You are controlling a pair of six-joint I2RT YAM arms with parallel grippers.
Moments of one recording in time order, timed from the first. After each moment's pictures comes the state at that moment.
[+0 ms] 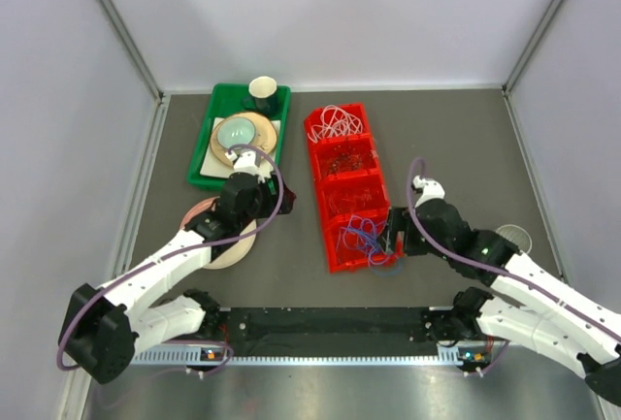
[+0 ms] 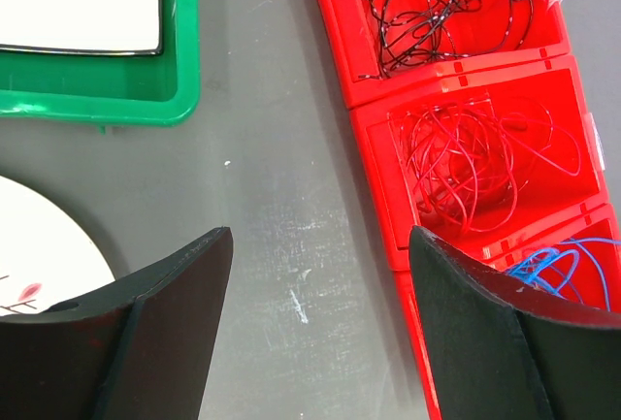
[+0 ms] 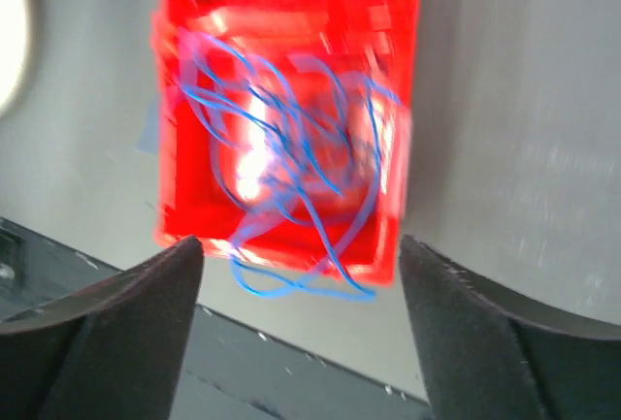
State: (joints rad) left arm -0.58 1.04 0.63 -0.10 -0.14 -0.58; right arm 0.80 0.75 0.66 -0.62 0.17 0.64
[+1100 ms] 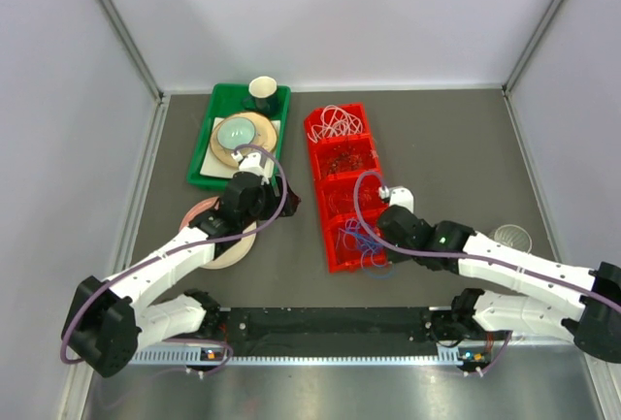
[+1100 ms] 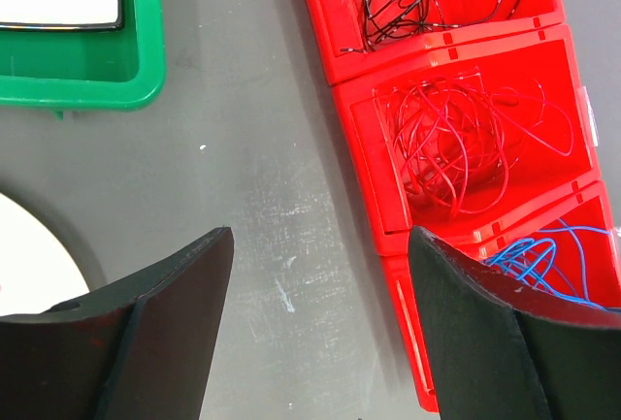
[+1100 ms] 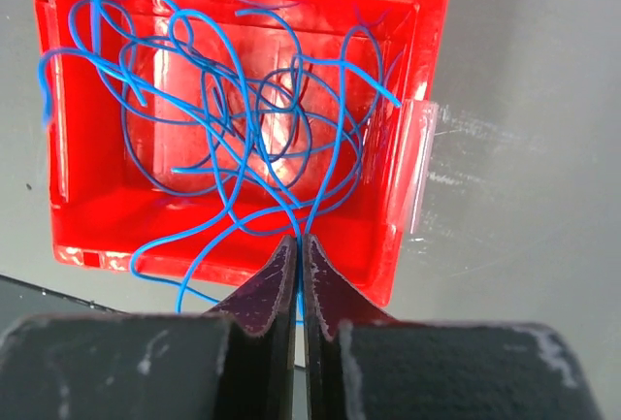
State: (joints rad) left arm -0.58 1.08 0.63 -0.09 -0.07 -0.60; right arm 0.98 1.02 0.69 -0.67 0.34 0.64
